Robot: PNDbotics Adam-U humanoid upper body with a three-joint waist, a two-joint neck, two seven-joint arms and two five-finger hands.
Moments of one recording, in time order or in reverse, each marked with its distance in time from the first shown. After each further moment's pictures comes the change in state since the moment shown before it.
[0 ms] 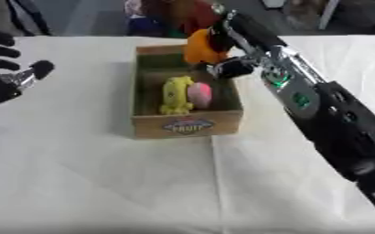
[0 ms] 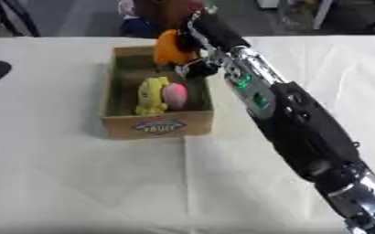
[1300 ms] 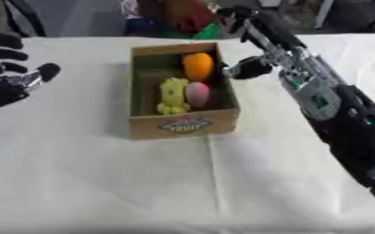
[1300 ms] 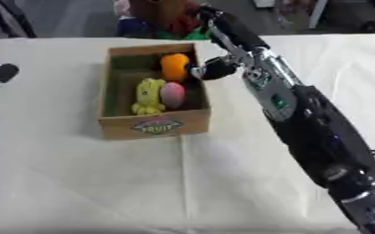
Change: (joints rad) left arm 0.016 0.000 0.002 0.007 0.006 -0.001 -0.001; right arm 0.060 -0.096 -0.065 -0.132 -0.132 0.013 -0.019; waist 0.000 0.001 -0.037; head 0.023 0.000
